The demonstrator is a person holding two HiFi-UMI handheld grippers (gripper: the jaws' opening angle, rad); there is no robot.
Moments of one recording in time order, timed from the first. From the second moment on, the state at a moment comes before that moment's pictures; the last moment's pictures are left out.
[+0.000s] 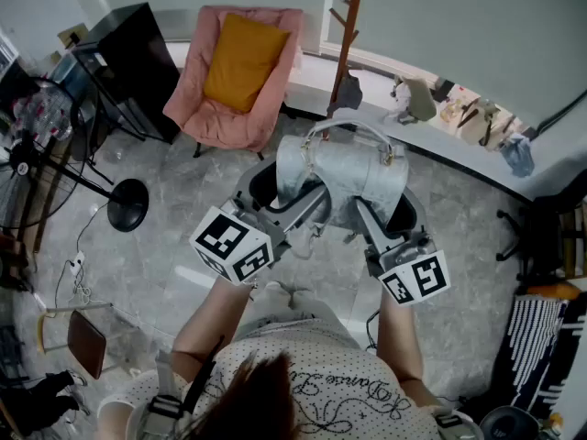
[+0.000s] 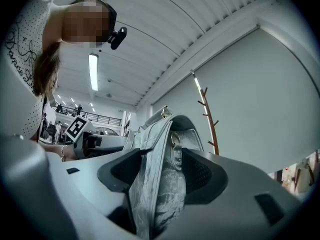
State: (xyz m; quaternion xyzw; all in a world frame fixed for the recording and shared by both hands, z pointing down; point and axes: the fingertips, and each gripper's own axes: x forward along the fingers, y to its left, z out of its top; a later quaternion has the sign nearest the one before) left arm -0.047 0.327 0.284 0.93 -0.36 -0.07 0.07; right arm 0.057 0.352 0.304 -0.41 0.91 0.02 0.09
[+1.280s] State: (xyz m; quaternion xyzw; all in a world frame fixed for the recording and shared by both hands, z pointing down) left arm -0.041 0.165 0.278 0.94 -0.34 -0.07 0.03; right arm 0.061 0.192 0.306 -0.42 0.90 0.00 0.11
